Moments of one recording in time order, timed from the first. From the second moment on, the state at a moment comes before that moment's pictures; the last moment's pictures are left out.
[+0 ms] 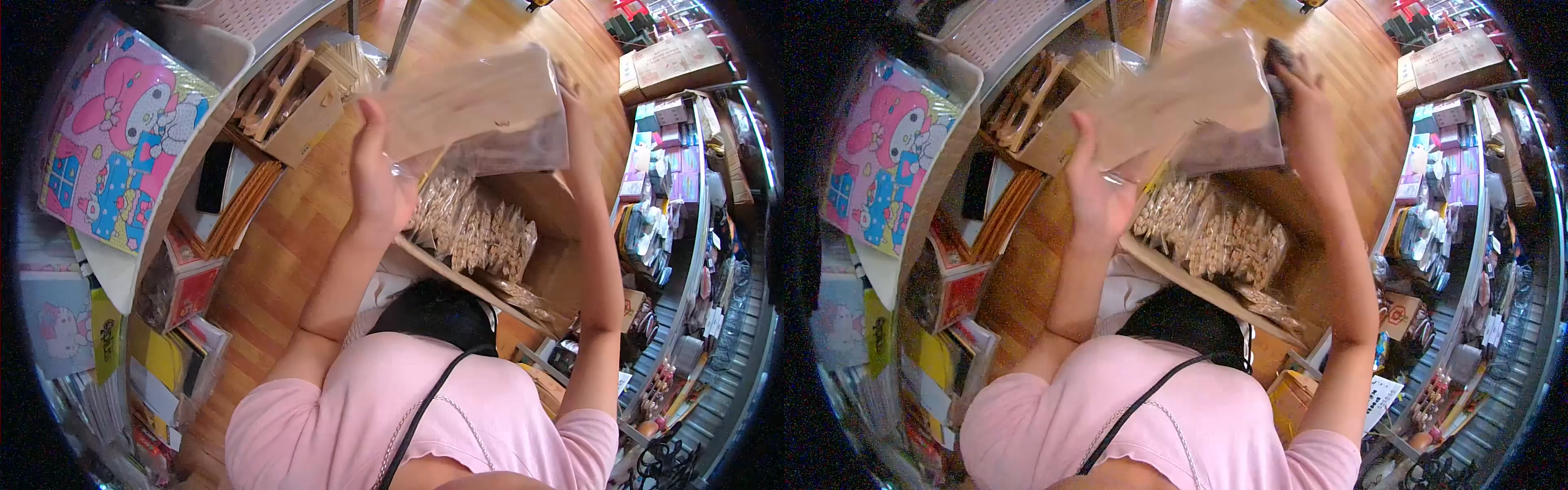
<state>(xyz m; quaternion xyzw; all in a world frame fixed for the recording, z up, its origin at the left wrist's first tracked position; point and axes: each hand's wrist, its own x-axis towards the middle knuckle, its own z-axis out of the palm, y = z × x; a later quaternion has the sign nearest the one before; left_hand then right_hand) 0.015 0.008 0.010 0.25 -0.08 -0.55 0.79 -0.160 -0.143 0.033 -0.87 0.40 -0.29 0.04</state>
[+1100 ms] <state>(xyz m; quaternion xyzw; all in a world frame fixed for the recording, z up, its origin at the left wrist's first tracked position) 0.099 -0.132 -0.004 0.48 -0.62 -0.31 0.53 -0.288 -0.034 0.039 -0.53 0.57 -0.57 0.25</state>
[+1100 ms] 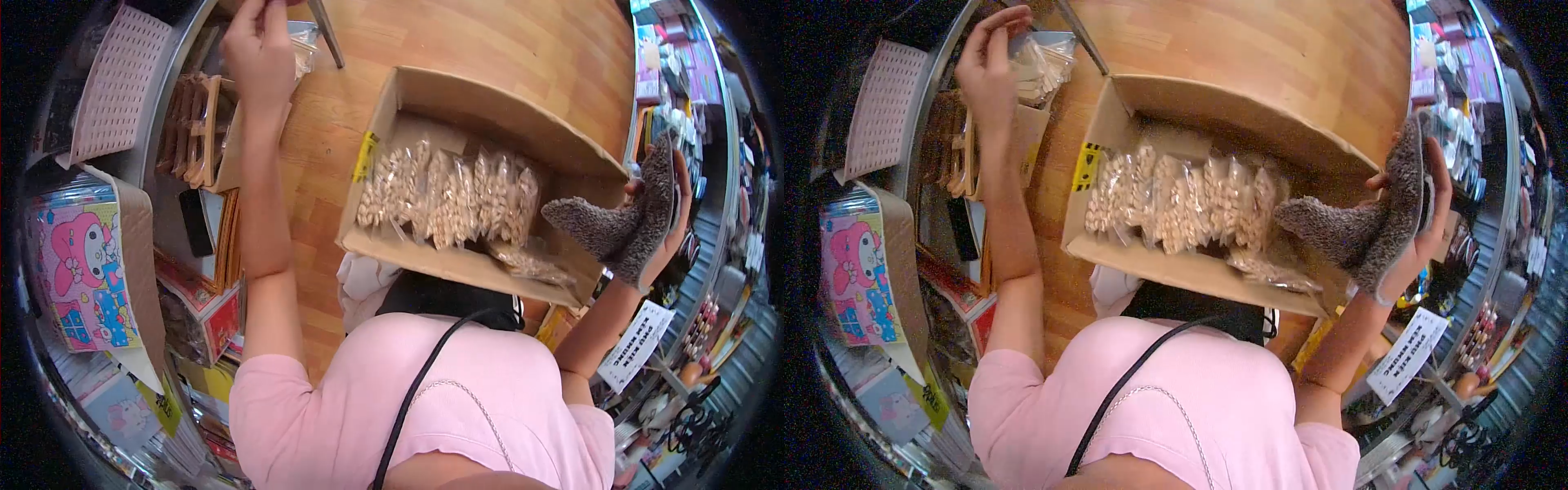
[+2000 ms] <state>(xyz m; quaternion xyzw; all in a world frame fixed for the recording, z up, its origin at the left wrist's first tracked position) 0.000 -0.016 0.028 0.59 -0.70 -0.16 0.36 -0.309 0.049 0.022 -0.42 0.58 -0.62 0.32</state>
